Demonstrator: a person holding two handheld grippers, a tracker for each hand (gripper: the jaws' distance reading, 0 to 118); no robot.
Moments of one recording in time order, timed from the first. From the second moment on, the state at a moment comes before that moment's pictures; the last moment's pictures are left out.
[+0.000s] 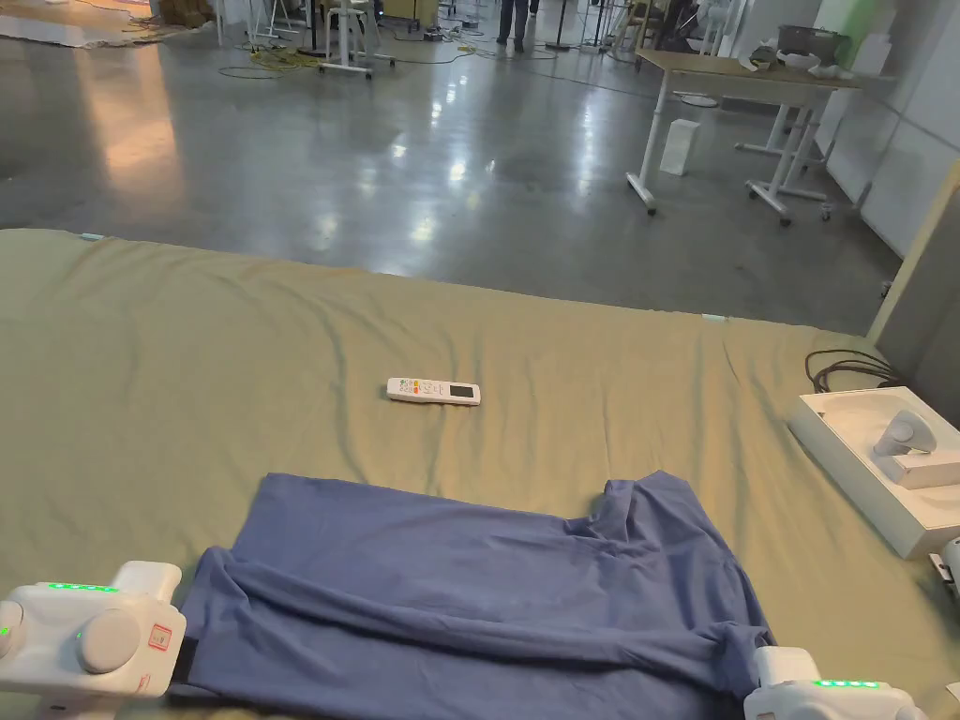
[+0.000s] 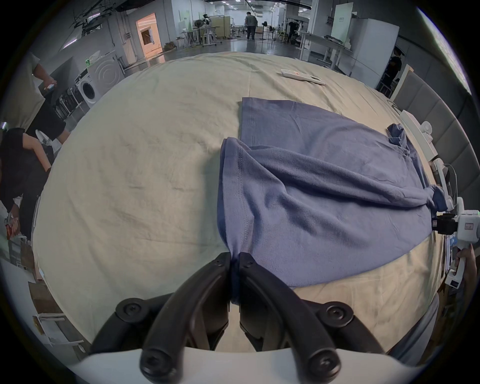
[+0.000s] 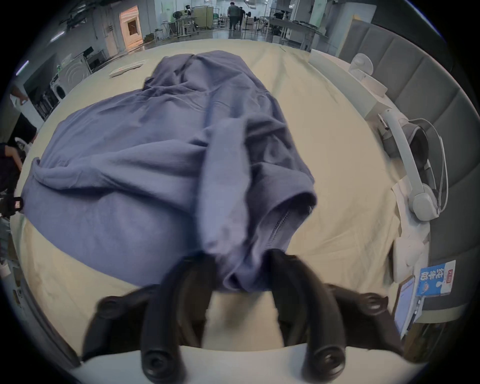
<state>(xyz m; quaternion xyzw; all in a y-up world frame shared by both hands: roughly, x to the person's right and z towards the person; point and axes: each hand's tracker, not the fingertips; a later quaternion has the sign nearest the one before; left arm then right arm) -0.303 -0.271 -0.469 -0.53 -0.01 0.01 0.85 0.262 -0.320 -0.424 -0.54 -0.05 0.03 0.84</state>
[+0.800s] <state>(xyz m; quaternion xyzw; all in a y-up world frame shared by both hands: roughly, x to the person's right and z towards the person) -0.339 -0.179 -0.400 -0.48 -0.03 0.08 0.88 0.246 -0.189 -0.348 -0.47 -0.01 0.03 0.88</state>
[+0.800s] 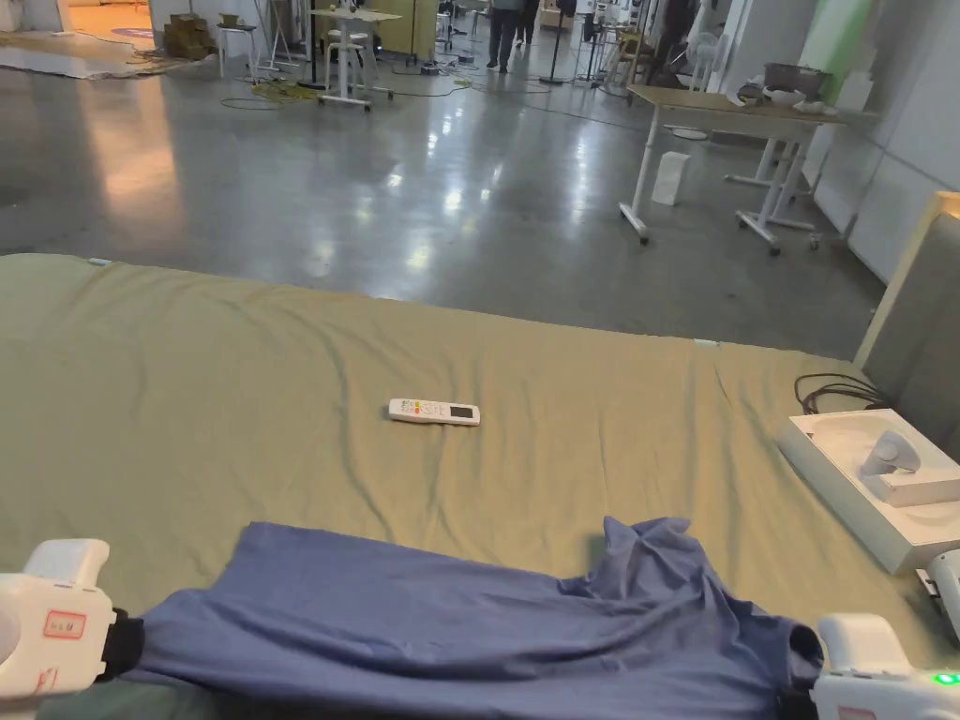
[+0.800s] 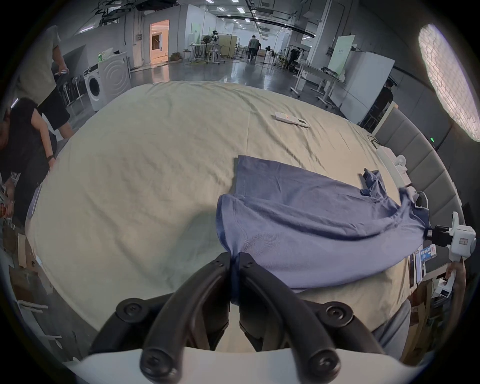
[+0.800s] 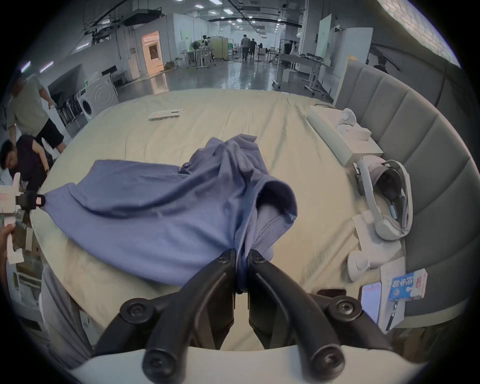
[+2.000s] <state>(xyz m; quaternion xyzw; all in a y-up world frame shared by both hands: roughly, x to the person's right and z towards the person) -0.292 -0.165 -0.321 -0.27 -0.04 0.03 0.96 0.154 -0.157 -0.272 -0.22 -0.04 0.05 0.97</state>
